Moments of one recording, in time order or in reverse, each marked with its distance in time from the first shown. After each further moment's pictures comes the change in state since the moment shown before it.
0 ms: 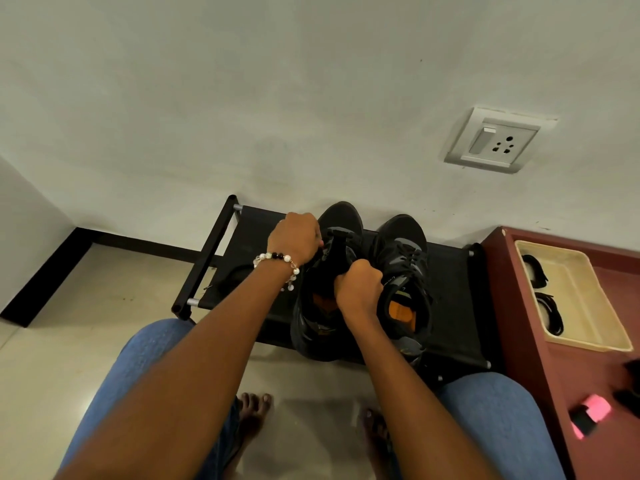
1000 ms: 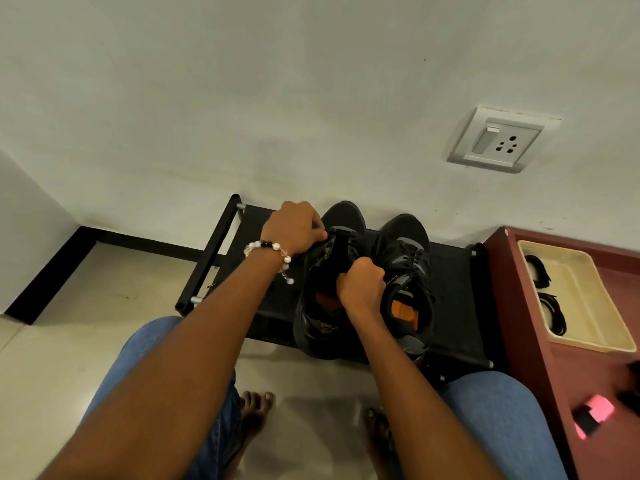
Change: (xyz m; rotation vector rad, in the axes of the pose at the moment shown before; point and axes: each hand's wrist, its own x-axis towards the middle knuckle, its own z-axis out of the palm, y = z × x) left_hand -0.006 0.001 -0.030 -0.079 -0.034 0.033; right_hand 0.004 0.002 0.003 -0.015 0.004 -0.022
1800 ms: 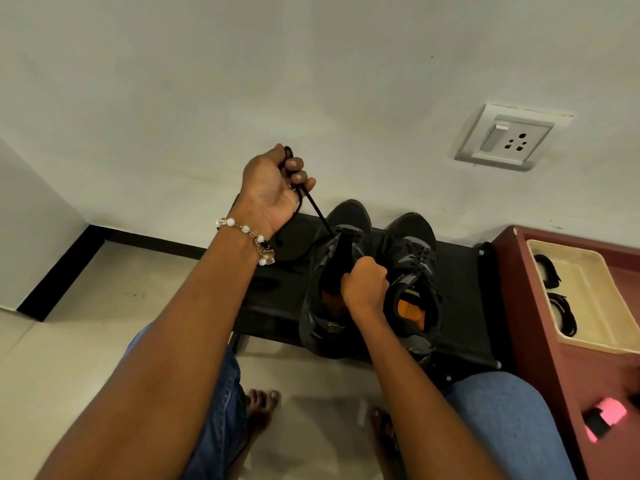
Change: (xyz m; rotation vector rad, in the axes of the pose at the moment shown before) left_hand -0.006 0.017 -0.062 -1.837 0.164 -0.261; right_hand -0.001 -0.003 0.001 -0.025 -0.022 -0.011
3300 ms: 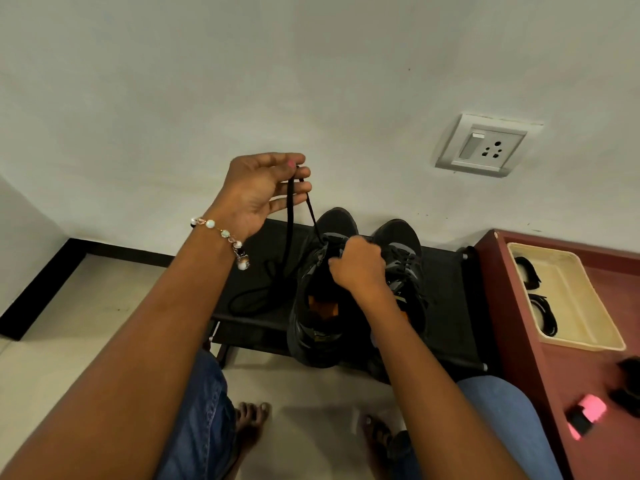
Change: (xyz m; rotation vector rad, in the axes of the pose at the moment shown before) left_hand -0.013 0.014 0.006 0.564 -0.049 0.100; right_hand 0.000 -0.030 -0.054 -0.032 -0.135 -0.088
